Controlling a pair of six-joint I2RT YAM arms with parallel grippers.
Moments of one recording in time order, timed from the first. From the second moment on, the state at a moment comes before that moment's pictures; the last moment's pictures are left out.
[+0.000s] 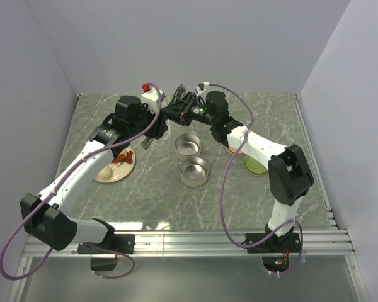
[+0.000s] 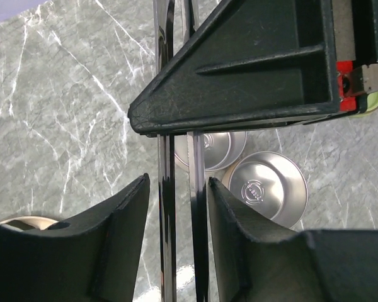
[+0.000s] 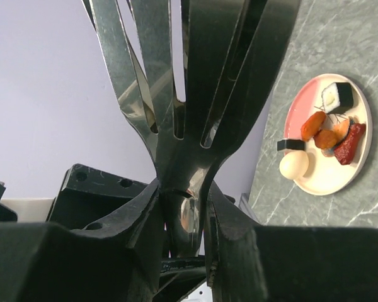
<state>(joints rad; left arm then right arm) -0.47 1.32 1.27 -0.43 0.15 -0.04 0.58 1.81 1.38 0.35 -0.51 1.34</state>
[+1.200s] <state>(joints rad) -0.33 1.32 1.28 -0.50 0.27 -0.09 0.52 1.75 1.35 0.24 -0.56 1.19</state>
